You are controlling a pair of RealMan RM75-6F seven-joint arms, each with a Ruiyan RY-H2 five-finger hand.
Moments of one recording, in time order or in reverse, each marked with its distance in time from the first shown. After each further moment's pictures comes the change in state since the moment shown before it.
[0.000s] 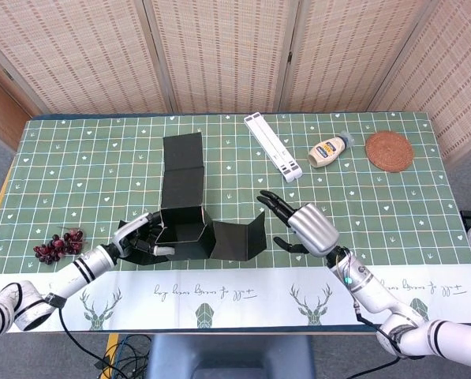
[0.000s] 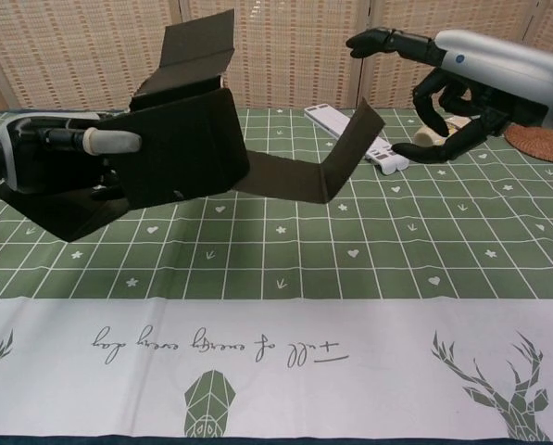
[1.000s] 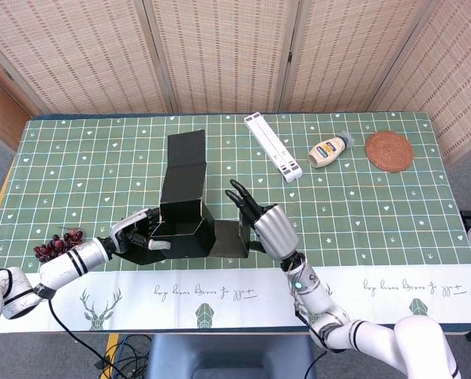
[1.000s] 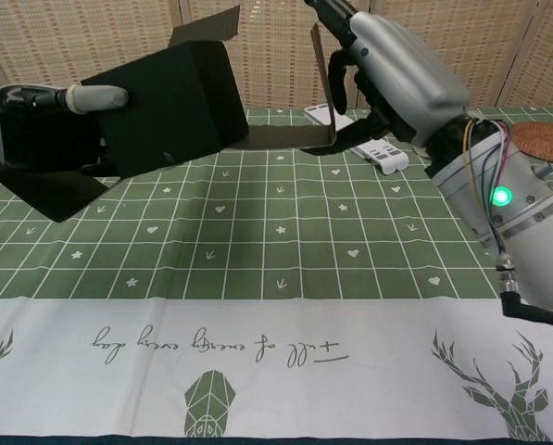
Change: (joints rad) left arm -0.070 0.063 0.059 0.016 0.095 0.030 -0.243; right arm 0.060 -0.518 0.157 0.459 -0.083 0.268 -0.042
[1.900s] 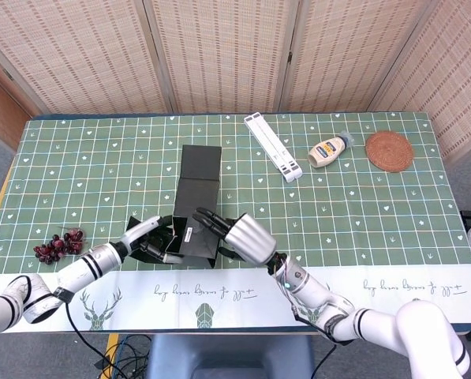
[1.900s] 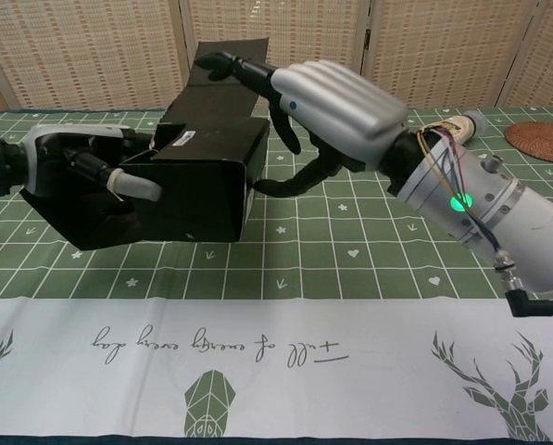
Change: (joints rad) left arm 0.022 -0.108 -0.037 0.016 -0.111 -0.103 0.546; right arm 0.092 0.096 -0.098 -0.060 -0.058 -0.196 -0.077
